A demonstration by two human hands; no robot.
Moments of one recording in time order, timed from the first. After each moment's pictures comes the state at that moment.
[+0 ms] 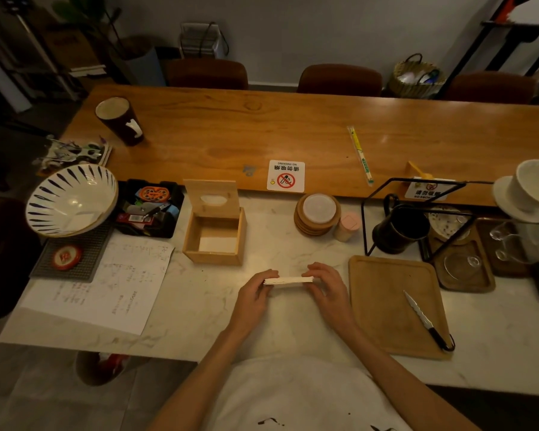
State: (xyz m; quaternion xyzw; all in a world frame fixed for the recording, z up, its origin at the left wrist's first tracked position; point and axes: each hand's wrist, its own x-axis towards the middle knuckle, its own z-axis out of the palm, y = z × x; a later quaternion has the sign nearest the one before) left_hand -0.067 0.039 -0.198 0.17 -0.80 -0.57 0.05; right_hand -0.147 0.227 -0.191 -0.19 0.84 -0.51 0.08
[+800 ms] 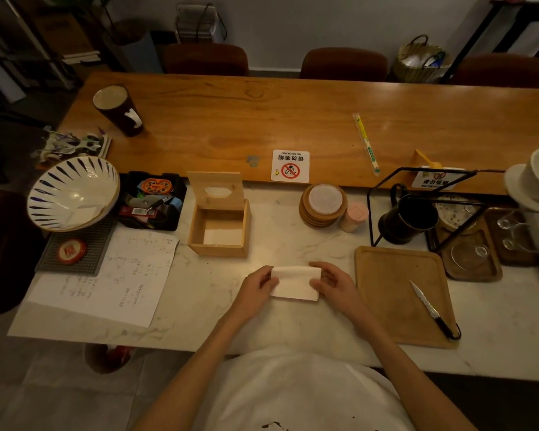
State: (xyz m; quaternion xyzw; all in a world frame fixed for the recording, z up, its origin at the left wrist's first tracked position) left_hand -0.069 0.023 -0.176 0.18 -0.81 -0.56 -0.09; right_hand -0.147 0.229 -0.161 -0.06 0.77 -0.55 0.30
